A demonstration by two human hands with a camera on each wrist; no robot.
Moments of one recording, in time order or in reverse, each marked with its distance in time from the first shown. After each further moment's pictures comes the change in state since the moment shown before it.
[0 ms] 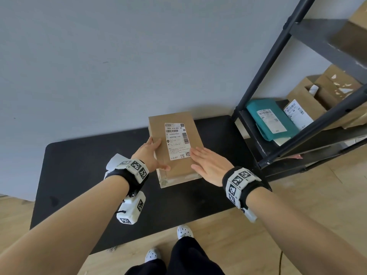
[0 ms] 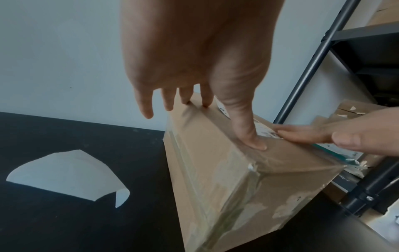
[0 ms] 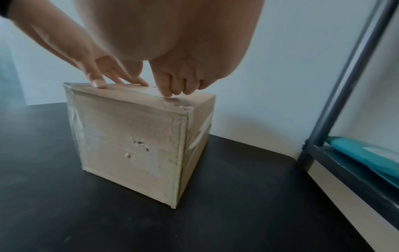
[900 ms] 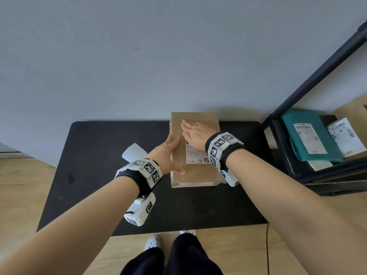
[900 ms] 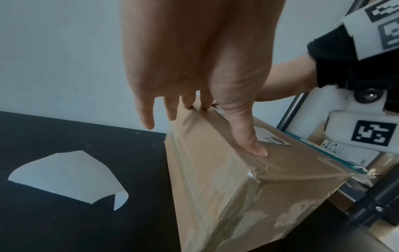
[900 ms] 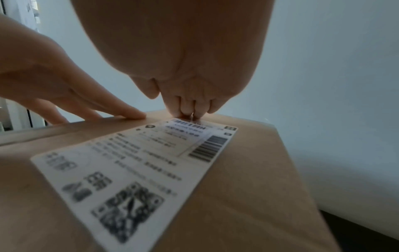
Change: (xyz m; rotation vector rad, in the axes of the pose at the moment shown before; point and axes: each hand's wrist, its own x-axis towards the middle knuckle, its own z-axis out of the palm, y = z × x) left_hand 0.010 -0.007 0.006 -0.090 -0.011 -0.003; right_hand 0.128 -0.022 -0.061 0.040 -0.156 -0.091
